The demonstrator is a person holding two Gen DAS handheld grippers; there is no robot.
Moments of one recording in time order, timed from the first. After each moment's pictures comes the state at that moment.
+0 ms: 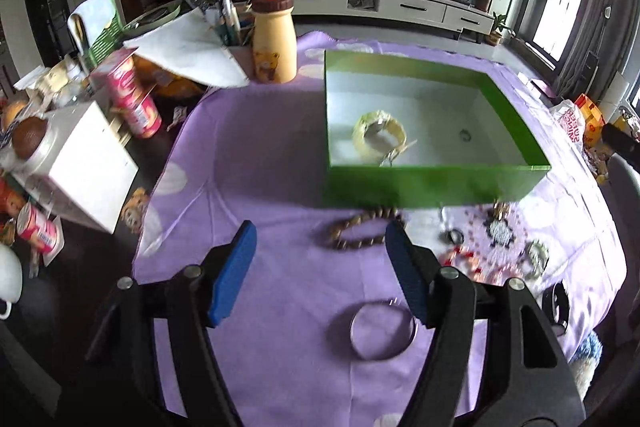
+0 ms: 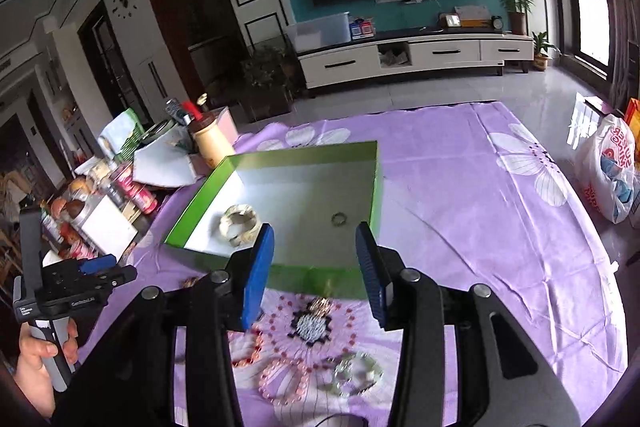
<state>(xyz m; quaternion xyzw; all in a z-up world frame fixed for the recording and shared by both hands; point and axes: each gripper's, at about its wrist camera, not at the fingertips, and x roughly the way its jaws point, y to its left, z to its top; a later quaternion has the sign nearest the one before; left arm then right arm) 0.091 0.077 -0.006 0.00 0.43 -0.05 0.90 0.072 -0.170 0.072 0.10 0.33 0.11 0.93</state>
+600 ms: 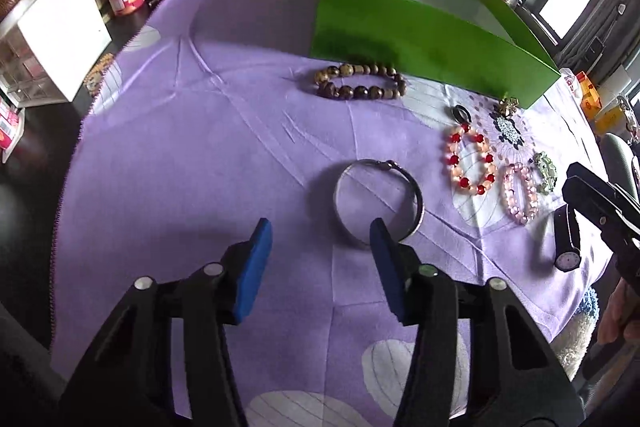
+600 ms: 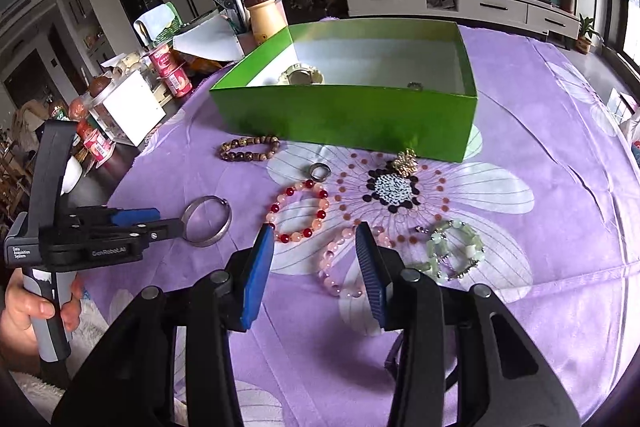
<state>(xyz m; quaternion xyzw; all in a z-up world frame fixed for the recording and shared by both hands) 0.053 0.071 -0.082 -0.04 0.53 -0.07 0.84 0.025 -0.095 -0.006 0.04 0.43 0.17 0.89</state>
